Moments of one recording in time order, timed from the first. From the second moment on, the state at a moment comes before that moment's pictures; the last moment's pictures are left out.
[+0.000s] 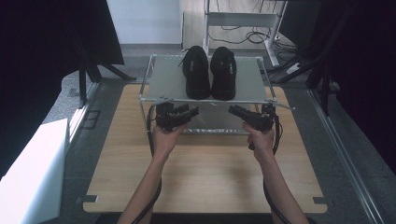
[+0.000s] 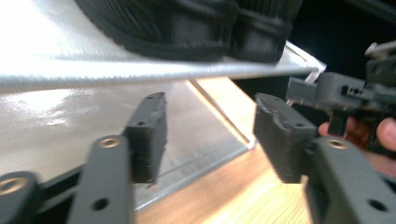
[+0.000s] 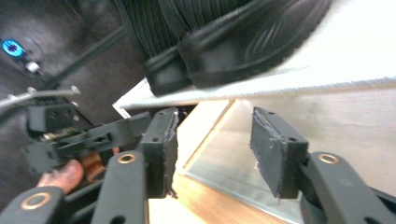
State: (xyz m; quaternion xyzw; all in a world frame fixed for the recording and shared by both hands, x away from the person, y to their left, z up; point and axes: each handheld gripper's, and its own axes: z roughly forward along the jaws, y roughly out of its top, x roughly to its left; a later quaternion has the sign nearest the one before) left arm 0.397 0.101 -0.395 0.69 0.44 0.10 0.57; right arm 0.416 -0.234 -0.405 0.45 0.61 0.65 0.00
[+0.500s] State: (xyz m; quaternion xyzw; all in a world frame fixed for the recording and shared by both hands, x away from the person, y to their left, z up) left arm 0.366 0.119 -0.403 0.72 0.45 0.16 0.51; right arm 0.388 -0.246 -0.409 0.43 0.67 0.60 0.08
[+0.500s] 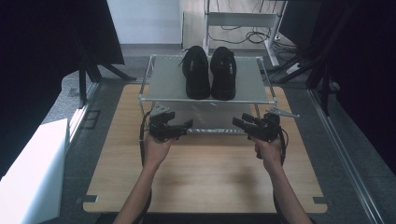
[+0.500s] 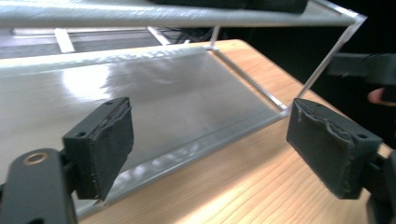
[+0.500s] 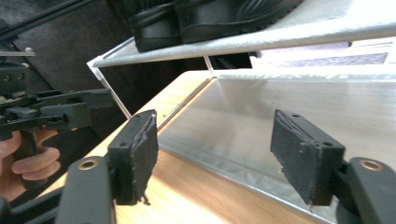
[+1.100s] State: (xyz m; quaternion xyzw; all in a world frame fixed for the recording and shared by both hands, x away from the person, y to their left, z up) left arm 0.316 0.141 -0.413 0.75 0.43 0.22 0.45; right arm 0.347 -0.273 -0.420 0.41 0.72 0.55 0.11
